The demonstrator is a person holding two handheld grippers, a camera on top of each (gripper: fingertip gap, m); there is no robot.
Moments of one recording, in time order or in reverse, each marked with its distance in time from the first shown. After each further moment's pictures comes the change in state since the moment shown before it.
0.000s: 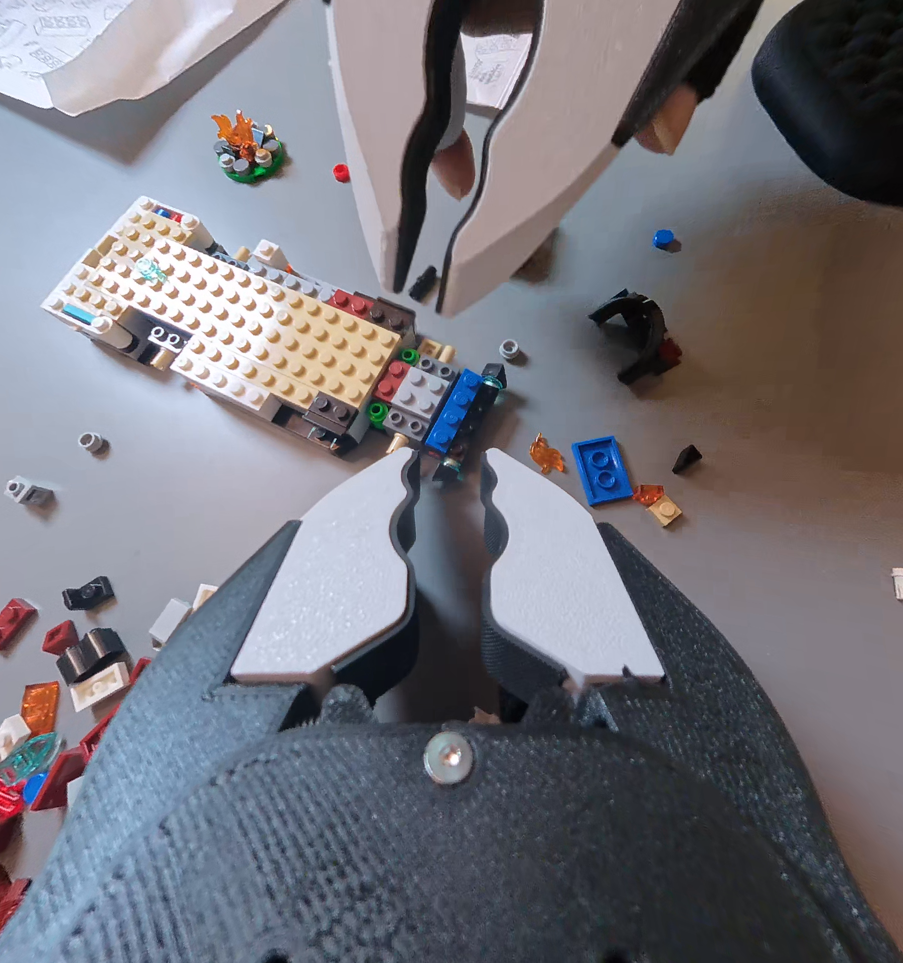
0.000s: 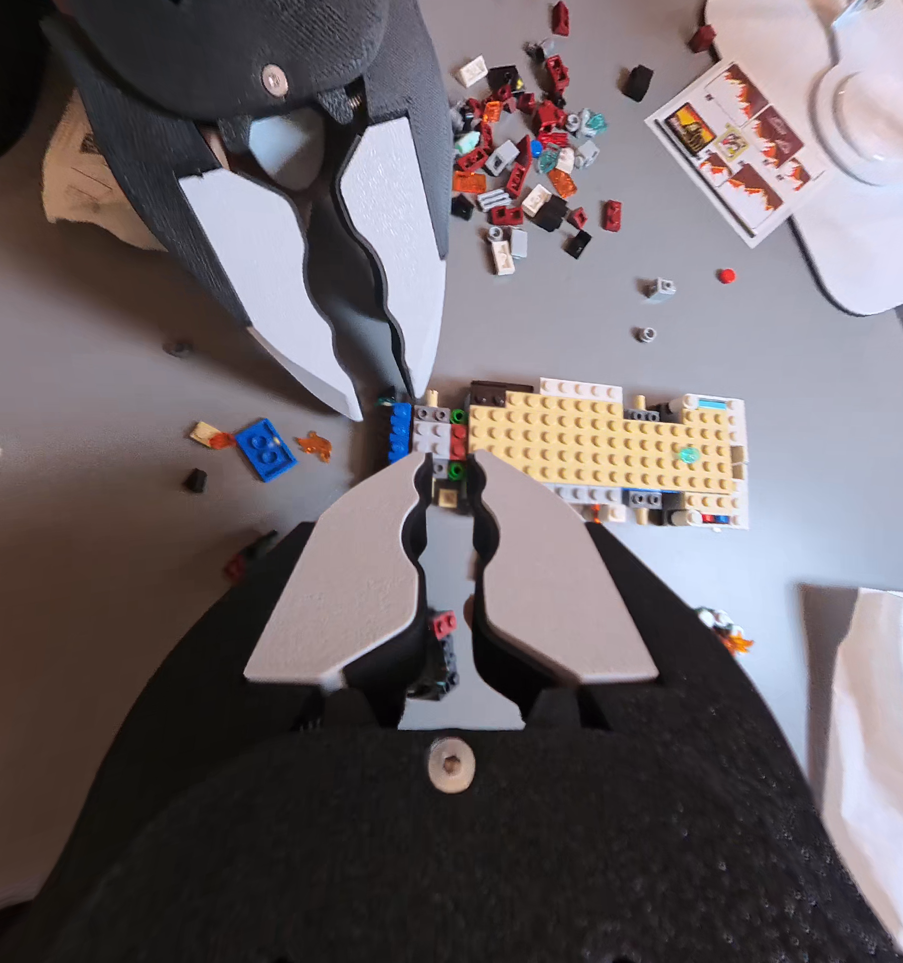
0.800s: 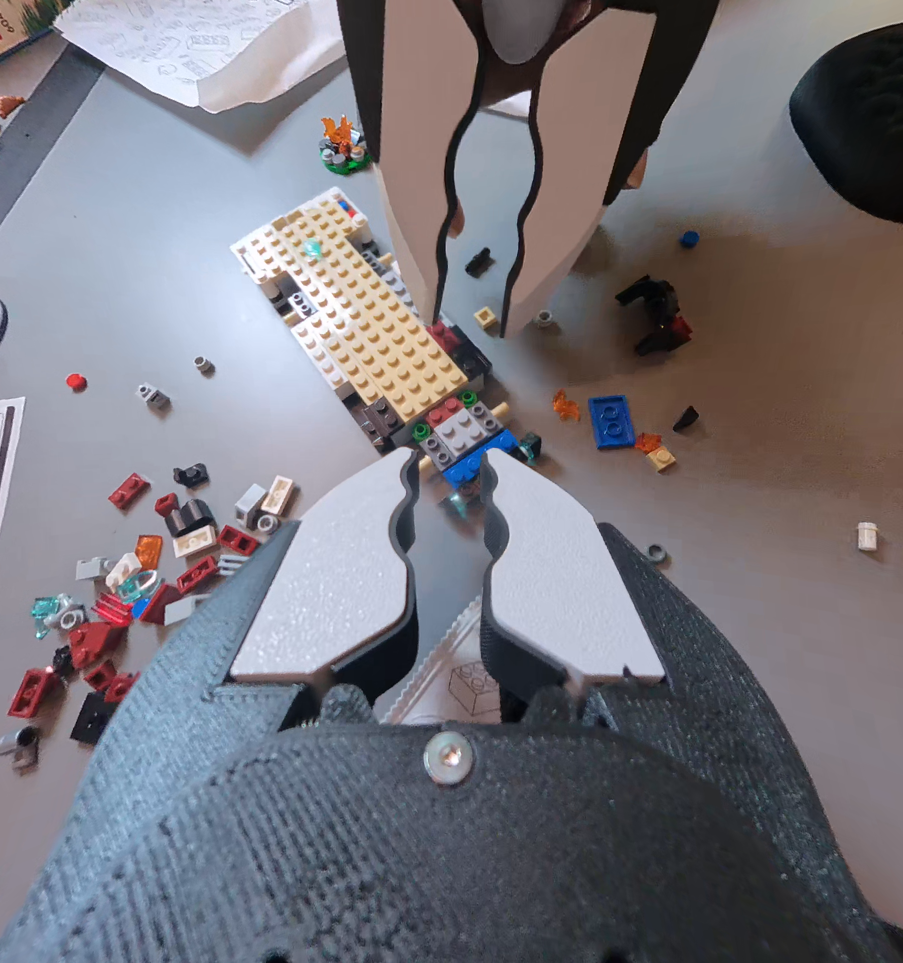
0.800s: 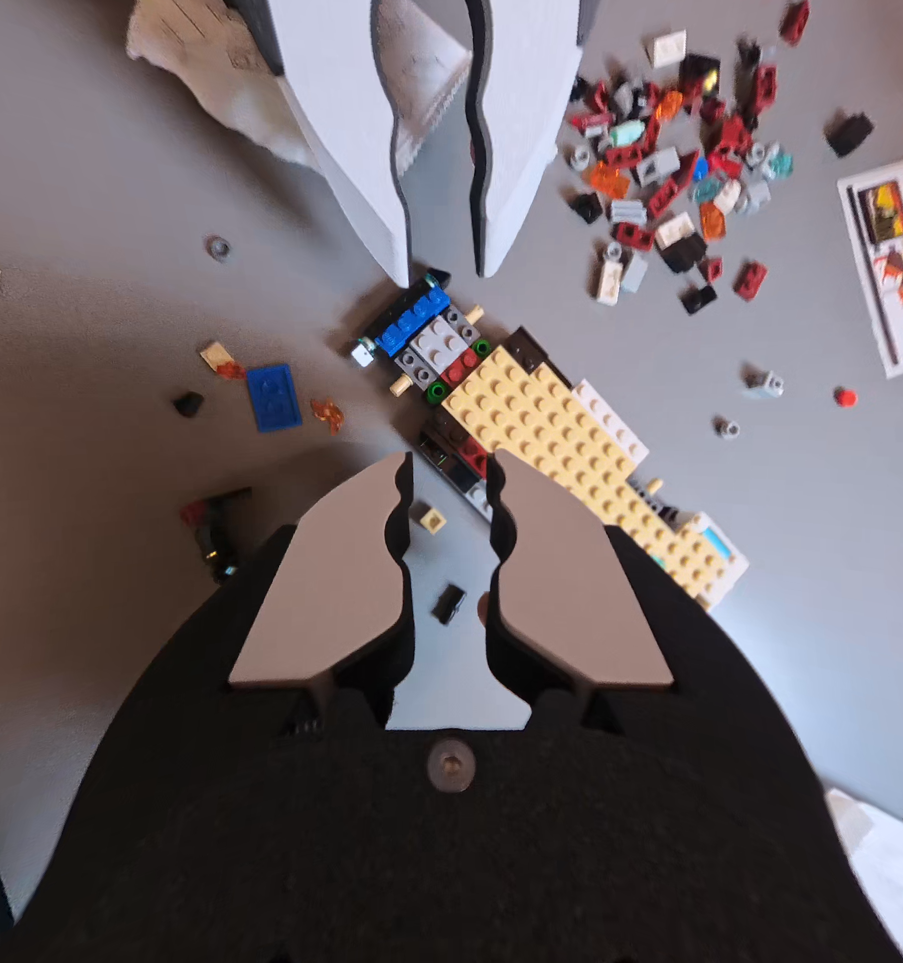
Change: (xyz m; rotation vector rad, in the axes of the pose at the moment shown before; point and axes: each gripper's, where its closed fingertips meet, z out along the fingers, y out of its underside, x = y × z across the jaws) left arm -0.011 0.008 -0.043 0.027 -0.121 -0.055; right arm -0.010 -0.001 0.024 -0.075 -0.259 -0.307
